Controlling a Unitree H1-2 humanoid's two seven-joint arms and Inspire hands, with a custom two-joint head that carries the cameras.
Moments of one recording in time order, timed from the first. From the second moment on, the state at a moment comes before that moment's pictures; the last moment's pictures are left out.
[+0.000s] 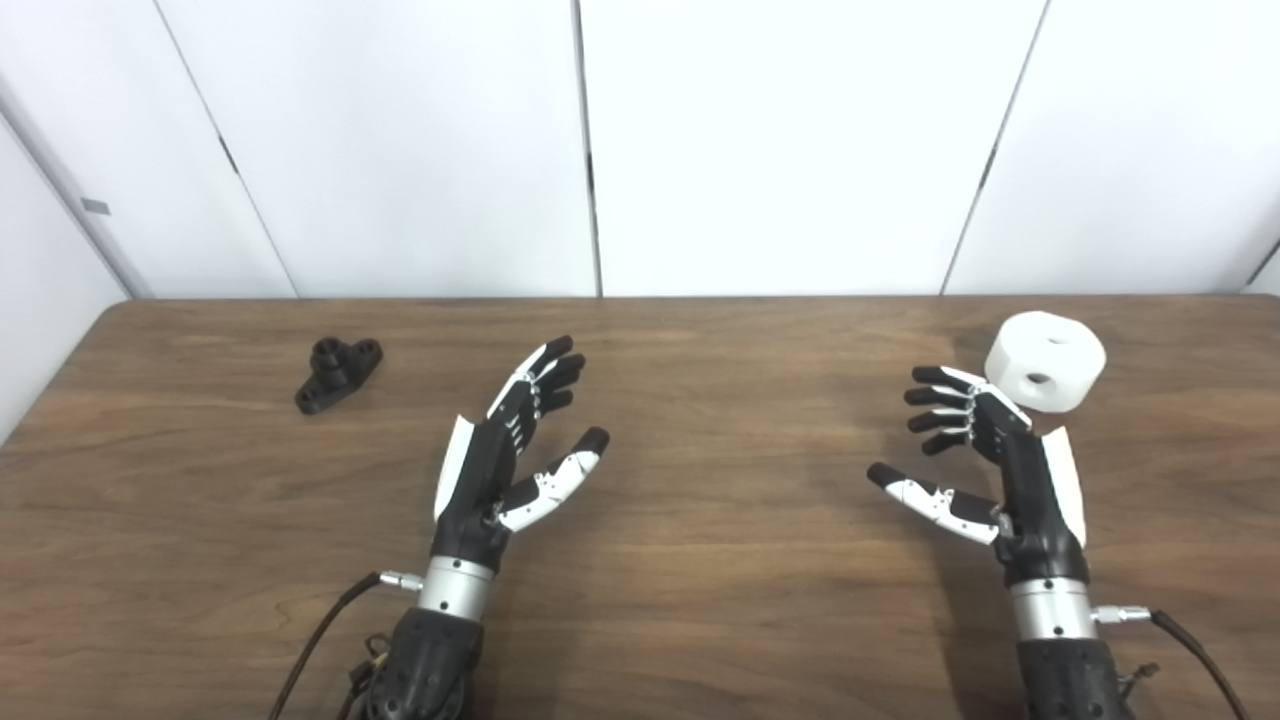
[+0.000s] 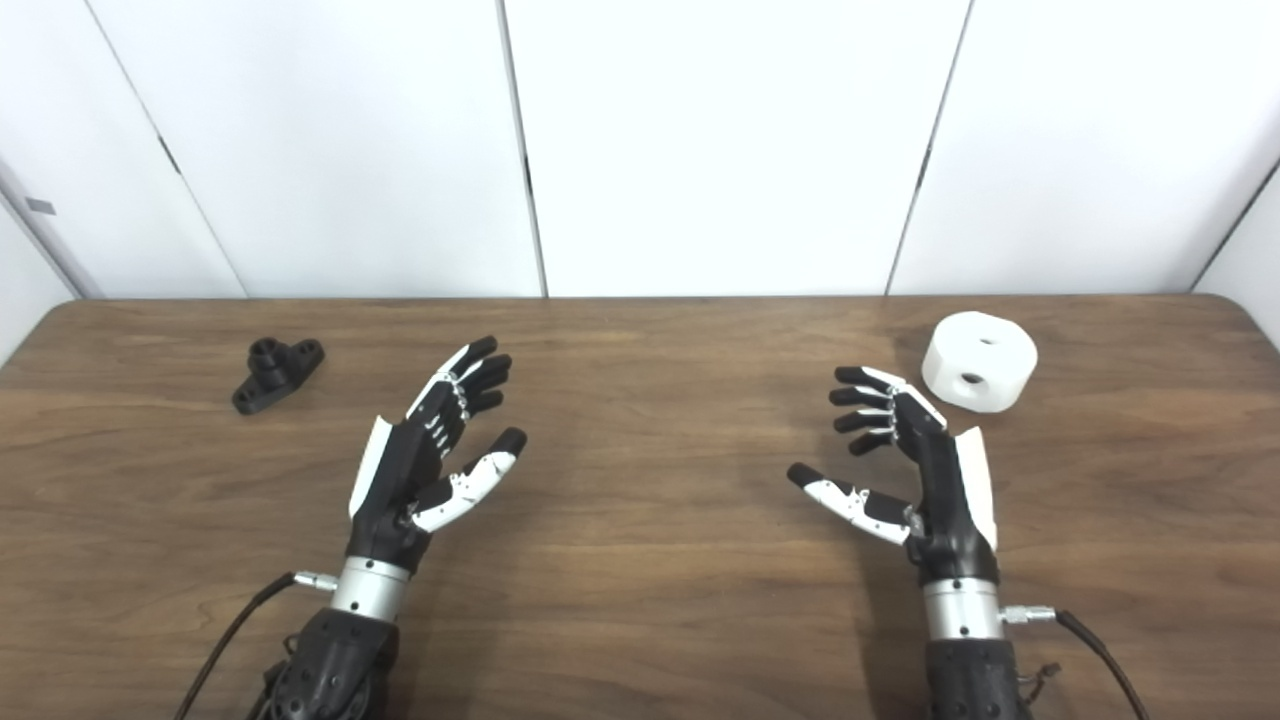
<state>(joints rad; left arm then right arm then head) -0.11 0.04 -0.03 0.10 0.11 -0.35 -0.03 -0.08 -0.11 -0.01 0.01 -0.32 -0.24 -0.17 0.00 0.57</state>
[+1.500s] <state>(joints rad) -0.16 0.01 -0.06 0.15 0.25 -0.33 0.09 -0.07 -0.15 -0.05 0.00 -0.30 -0.20 -0.14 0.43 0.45</state>
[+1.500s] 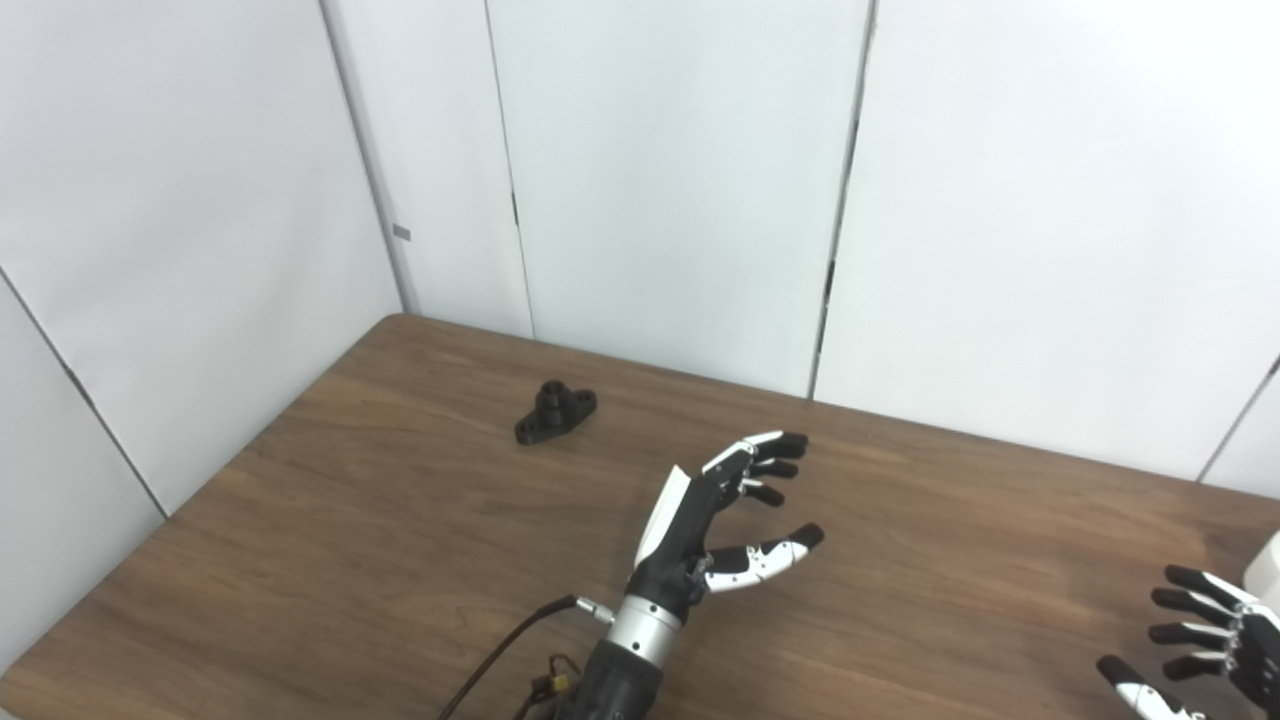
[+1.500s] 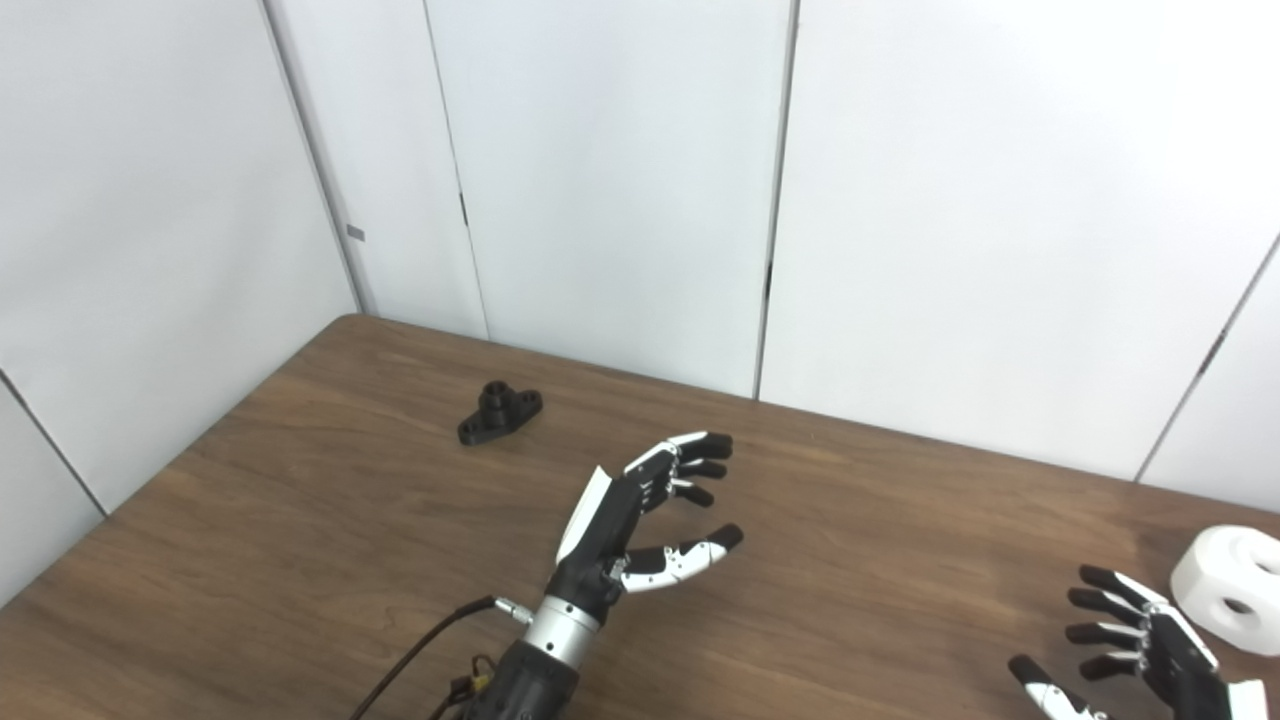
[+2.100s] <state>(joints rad) -0.22 0.33 0.00 -0.01 0.58 -0.04 0.07 -0.05 -0.16 -0.06 -0.02 -0.29 -0.17 -0.12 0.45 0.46</state>
